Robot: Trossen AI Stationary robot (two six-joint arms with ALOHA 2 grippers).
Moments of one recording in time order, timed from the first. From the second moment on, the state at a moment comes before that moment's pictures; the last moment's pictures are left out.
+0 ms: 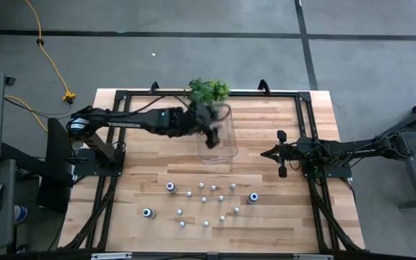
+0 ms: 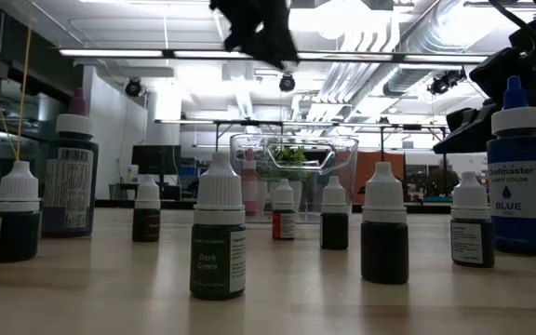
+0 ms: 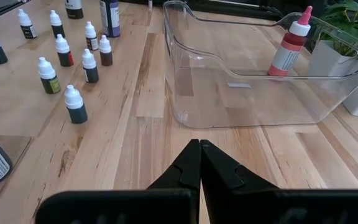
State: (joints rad) left arm 0.04 1.63 1.48 -0.45 -0.38 -0.10; right arm -0.01 0.40 0.01 0.05 0.07 -0.09
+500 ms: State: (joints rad) left arm -0.10 1.70 1.51 -0.48 0.15 0.11; right arm -0.01 0.40 0.01 0.05 0.07 -0.09
